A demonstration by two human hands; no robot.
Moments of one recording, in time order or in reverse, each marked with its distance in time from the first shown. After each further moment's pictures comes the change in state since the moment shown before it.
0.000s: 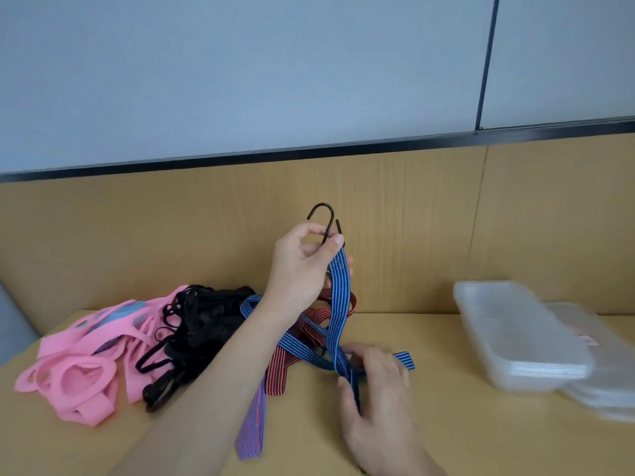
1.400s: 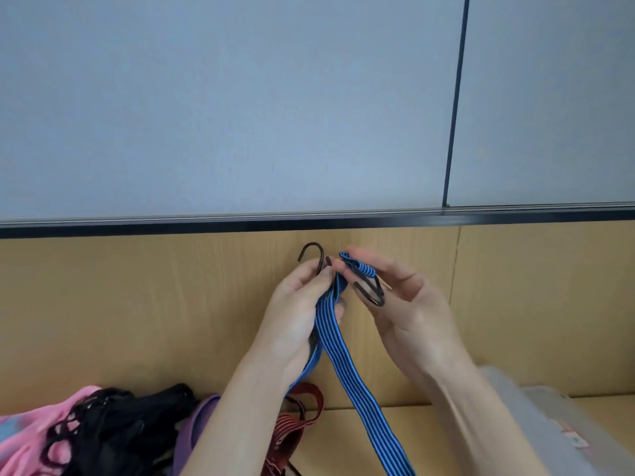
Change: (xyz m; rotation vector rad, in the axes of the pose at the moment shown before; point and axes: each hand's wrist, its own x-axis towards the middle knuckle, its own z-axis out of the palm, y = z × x) left_hand 0.078 0.005 0.038 -0.524 -0.252 -0.092; right_hand 0.206 -0.010 -0.082 1.116 -0.057 0.074
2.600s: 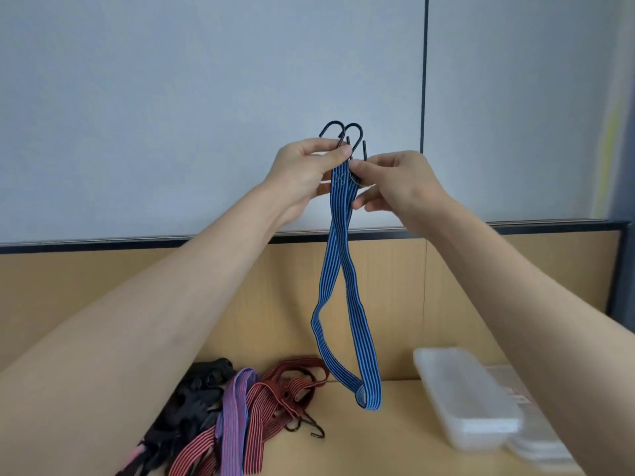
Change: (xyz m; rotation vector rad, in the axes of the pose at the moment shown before) left_hand 0.004 0.184 0.084 0.436 0.023 0.270; right_hand 0.046 -0.162 0.079 -0.639 0.060 -0.027
